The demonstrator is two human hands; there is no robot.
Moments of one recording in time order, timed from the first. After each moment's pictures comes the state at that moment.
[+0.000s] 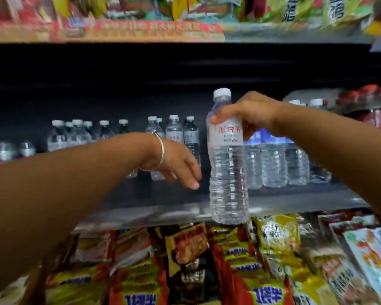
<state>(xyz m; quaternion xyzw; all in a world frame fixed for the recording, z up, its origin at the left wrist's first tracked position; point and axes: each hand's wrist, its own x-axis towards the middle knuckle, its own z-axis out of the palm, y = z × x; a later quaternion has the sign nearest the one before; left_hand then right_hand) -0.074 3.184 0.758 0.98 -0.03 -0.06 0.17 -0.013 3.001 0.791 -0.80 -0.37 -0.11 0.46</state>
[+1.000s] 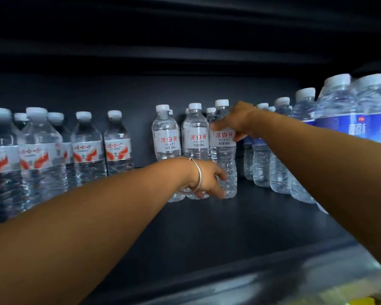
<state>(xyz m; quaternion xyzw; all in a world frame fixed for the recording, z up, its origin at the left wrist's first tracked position) 0.106 3.304 0.726 0.98 -0.09 -0.01 0.18 0.156 3.186 0.800 -0.86 -0.20 -0.15 0.44</state>
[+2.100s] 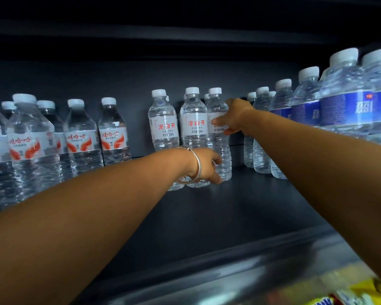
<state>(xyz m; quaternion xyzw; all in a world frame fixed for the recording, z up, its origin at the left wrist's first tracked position) 0.116 3.309 0.721 0.99 -0.09 0.05 0.09 0.176 3.200 0.777 -0.86 -0.19 -0.19 0.44</state>
